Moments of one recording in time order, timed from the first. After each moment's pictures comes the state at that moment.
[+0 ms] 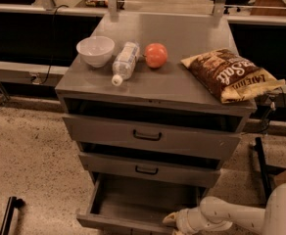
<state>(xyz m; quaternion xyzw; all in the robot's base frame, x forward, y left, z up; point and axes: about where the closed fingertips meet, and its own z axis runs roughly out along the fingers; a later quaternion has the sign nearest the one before) 0.420 -0.115 0.198 -0.64 0.68 0.24 0.26</state>
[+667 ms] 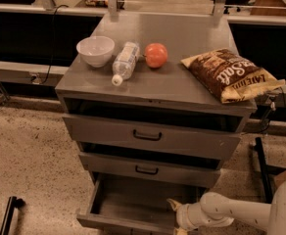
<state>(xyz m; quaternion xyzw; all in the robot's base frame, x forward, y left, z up) 0.428 -0.116 0.225 -0.65 0.68 0.22 0.26</state>
